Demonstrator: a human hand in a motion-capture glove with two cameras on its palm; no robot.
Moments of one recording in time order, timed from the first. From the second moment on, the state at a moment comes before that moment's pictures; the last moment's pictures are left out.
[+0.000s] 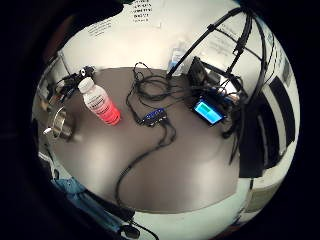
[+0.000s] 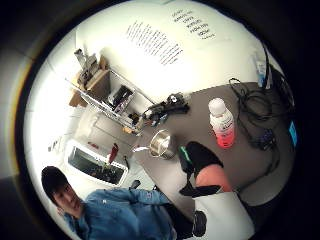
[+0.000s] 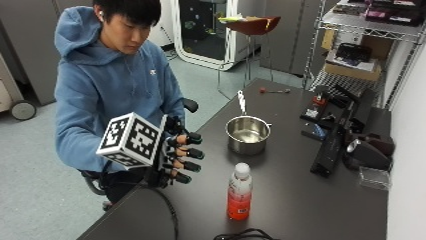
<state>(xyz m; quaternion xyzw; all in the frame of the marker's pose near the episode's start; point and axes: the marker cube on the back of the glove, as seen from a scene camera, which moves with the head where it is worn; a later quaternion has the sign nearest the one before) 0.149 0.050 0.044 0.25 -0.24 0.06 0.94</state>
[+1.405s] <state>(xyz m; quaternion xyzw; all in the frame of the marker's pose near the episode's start) 0.084 -0.077 0.194 0.19 -0.57 0.07 0.79</state>
